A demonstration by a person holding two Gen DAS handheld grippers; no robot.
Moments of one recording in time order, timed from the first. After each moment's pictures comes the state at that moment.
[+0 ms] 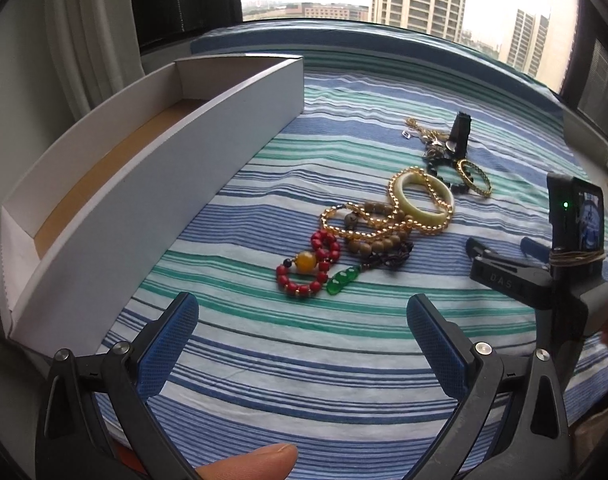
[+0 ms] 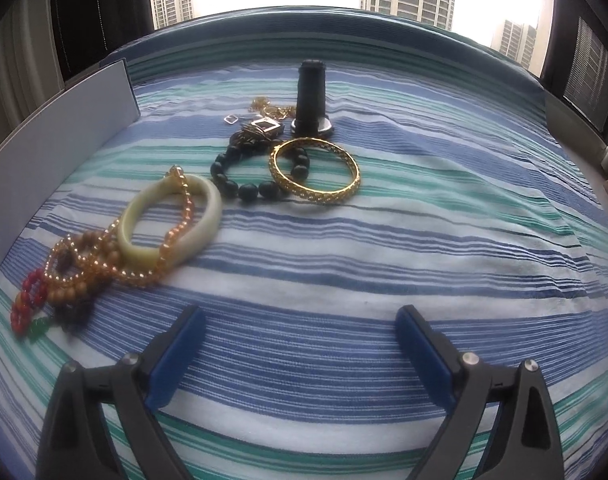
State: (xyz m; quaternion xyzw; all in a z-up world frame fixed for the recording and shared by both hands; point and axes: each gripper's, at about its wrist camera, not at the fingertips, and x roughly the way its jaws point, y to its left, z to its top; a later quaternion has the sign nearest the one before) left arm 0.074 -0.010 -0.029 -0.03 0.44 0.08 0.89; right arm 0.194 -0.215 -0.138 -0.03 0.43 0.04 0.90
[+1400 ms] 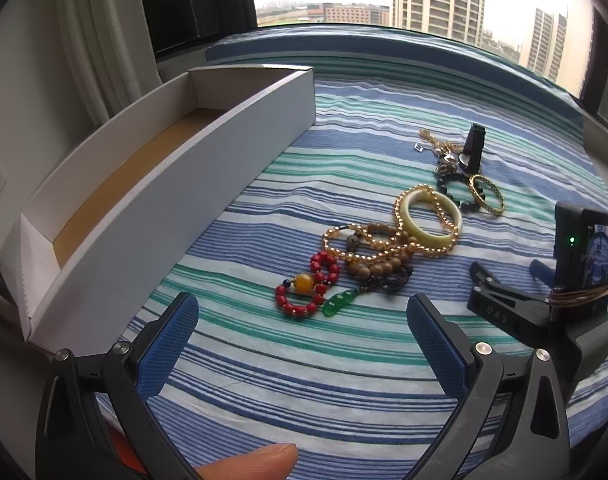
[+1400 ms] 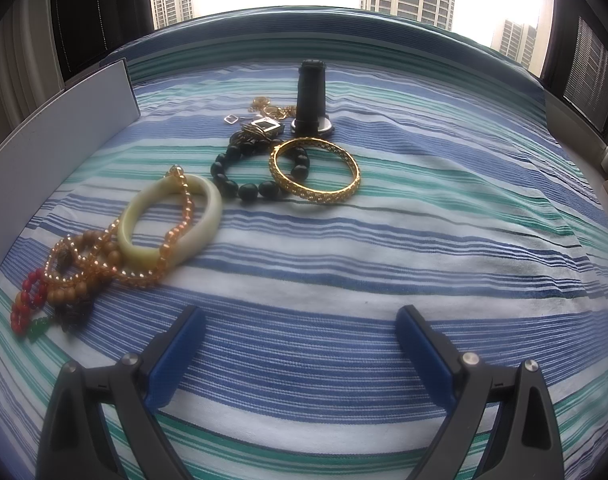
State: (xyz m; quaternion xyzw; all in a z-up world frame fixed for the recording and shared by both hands) left arm 0.092 -0.031 -0.015 -0.02 0.44 0.12 0.89; right arm 0.194 -0.216 -0.137 -0.03 0.43 0.05 0.90
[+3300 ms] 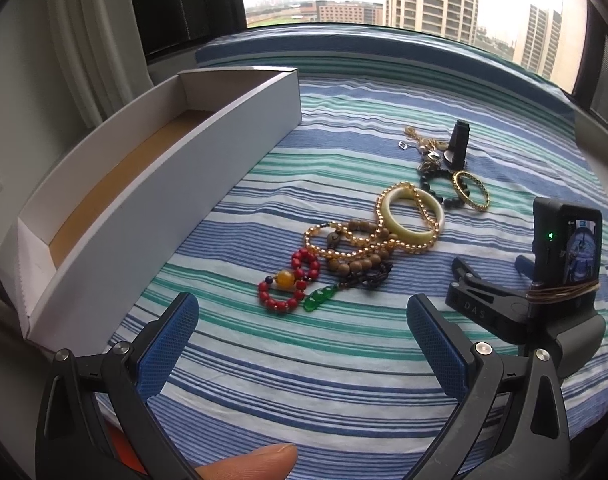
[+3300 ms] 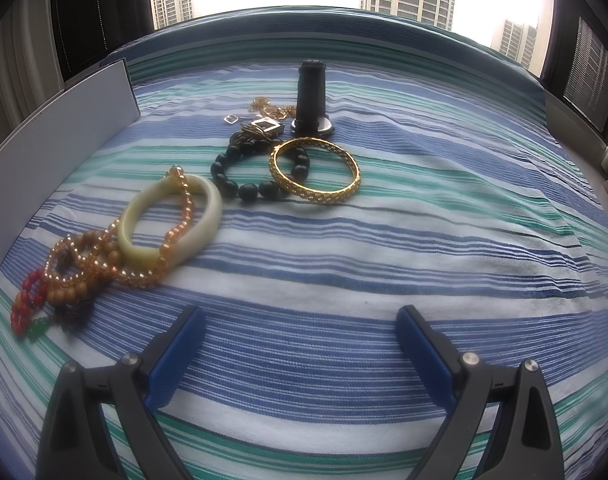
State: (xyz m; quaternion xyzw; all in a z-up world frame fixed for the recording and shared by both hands) left arm 0.089 -0.044 -0.011 -0.02 0.45 0.11 0.89; right arm 0.194 -0.217 -0.136 -0.03 0.43 0.05 0.90
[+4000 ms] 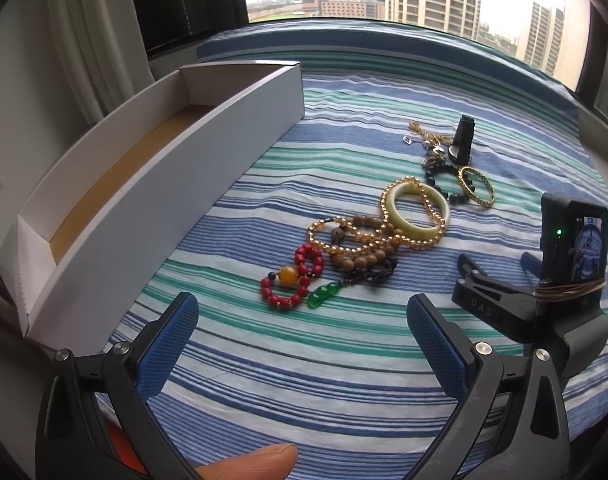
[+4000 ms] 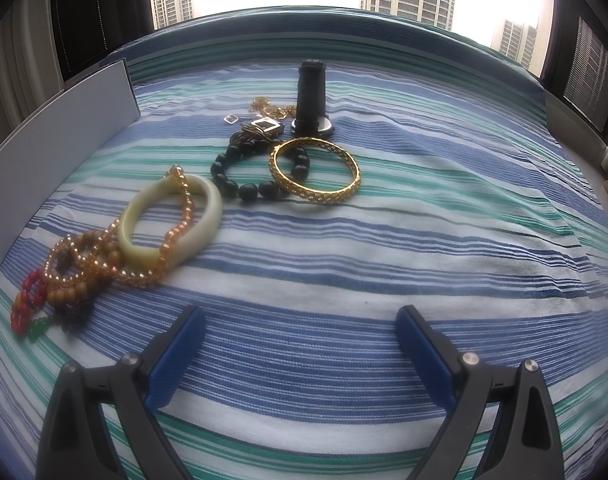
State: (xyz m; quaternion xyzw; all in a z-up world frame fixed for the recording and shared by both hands) left arm 0.091 -0.042 -0.014 -0.02 0.45 0.11 0.89; right arm 0.194 -0.217 -0.135 -0.03 0.43 0.05 0.90
